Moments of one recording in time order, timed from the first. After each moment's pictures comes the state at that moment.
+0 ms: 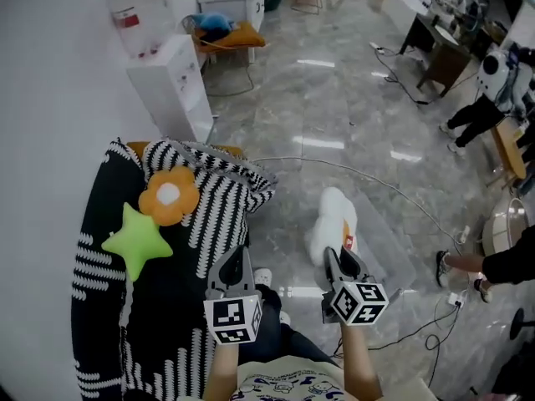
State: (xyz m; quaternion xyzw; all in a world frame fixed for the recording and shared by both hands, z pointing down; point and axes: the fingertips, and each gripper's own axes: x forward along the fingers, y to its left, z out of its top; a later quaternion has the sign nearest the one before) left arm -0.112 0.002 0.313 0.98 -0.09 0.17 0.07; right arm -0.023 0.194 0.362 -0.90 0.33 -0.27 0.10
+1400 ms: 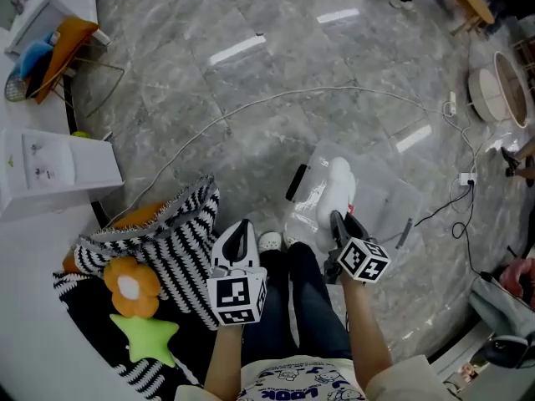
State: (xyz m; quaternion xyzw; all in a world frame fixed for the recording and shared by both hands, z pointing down) left arm 0.325 0.109 0.525 0.92 0.19 0.35 0.03; right arm 0.283 0.338 0.643 -0.88 -0.02 -0.39 0.28
